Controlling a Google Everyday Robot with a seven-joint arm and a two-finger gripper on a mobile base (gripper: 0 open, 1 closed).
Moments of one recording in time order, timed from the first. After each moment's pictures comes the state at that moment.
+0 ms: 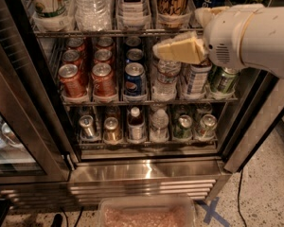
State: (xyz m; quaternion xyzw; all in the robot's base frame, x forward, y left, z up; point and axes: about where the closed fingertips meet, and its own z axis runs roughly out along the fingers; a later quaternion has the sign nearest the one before) arm 0.530 -0.093 1.037 -0.36 0.72 0.08 0.59
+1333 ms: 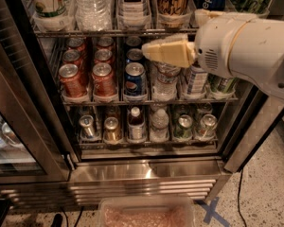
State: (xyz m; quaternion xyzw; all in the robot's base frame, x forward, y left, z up) arm 0.522 -0.077 1.040 -0.31 0.71 0.10 0.62
